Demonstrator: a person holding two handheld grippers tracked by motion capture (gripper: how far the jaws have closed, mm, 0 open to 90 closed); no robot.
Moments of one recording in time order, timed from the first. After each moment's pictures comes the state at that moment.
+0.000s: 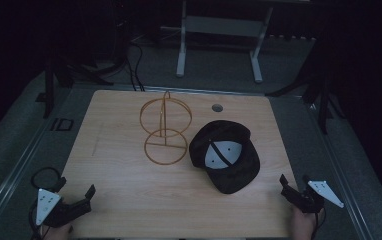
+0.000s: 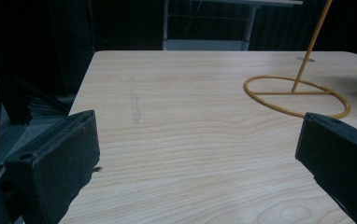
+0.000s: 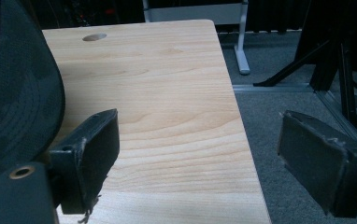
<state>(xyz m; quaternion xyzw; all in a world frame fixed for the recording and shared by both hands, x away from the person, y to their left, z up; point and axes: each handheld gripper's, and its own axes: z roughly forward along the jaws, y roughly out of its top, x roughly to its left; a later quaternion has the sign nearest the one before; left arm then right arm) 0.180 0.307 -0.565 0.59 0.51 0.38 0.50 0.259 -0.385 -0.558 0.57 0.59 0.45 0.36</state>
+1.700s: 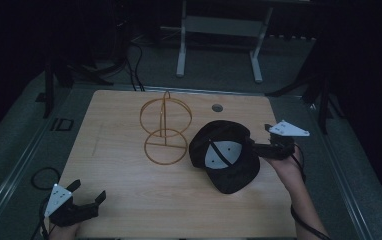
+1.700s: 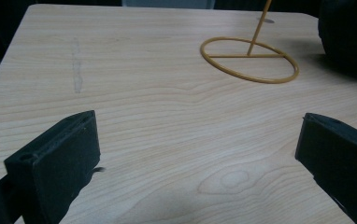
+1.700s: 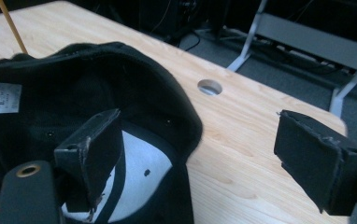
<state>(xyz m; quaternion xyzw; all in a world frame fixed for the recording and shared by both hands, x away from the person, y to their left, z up) 0.185 0.290 -0.558 0.66 0.50 0.28 0.49 0.365 -0.282 -0.435 0.37 0.77 0.43 0.29</state>
